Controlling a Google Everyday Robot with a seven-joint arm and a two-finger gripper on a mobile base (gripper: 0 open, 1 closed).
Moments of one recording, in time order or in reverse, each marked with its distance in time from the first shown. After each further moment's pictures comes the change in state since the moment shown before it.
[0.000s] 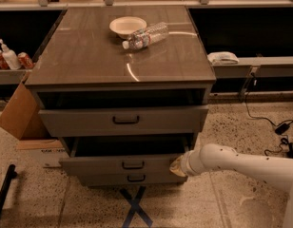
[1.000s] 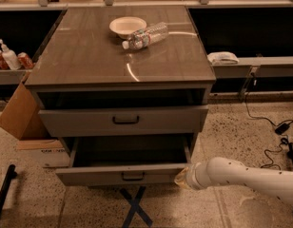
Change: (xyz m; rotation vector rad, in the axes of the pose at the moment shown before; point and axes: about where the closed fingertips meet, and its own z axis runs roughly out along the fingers) arm 0.031 0.040 -0.013 -0.015 0.007 0.056
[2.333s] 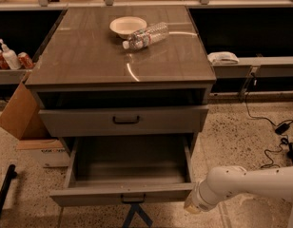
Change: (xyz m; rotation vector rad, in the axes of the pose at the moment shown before) arm 0.051 0.083 -0.031 -0.180 0.256 0.025
